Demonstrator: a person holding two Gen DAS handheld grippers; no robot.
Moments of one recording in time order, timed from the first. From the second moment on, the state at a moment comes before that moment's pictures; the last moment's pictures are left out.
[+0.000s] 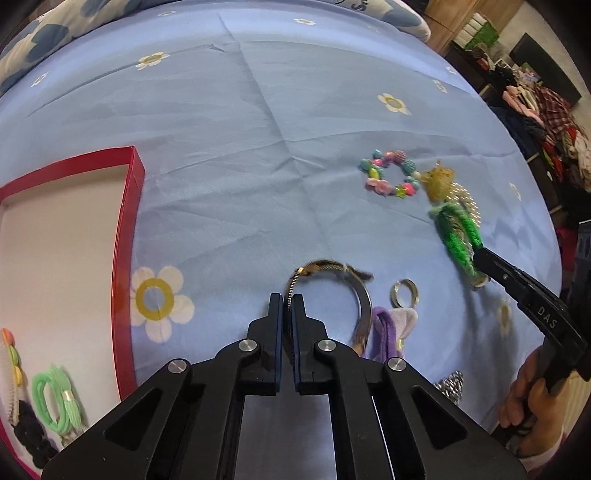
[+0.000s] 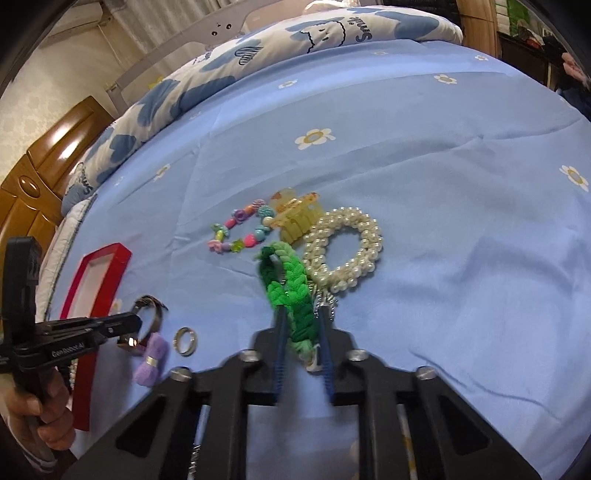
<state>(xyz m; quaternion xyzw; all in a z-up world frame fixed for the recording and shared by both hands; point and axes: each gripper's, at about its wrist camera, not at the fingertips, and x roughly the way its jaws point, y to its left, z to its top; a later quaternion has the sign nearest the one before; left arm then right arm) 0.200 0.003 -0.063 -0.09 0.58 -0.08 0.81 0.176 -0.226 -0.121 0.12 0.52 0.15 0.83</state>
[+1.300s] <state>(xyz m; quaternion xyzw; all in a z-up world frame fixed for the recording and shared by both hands) 0.097 0.137 -0.012 -0.18 0.51 0.02 0.84 0.121 -0.073 -0.063 0.15 0.50 0.32 0.79</state>
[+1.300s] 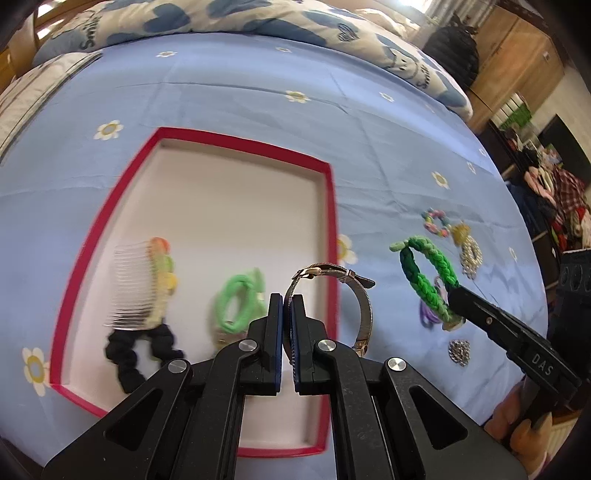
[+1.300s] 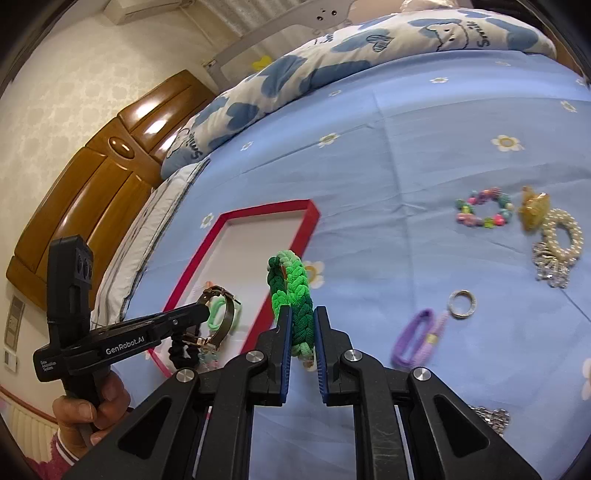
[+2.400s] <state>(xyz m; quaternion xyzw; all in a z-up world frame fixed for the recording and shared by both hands) 0.158 0.242 -0.060 -0.17 0.53 0.13 0.82 0.171 0.077 -0.100 0.08 0.55 0.36 0.75</state>
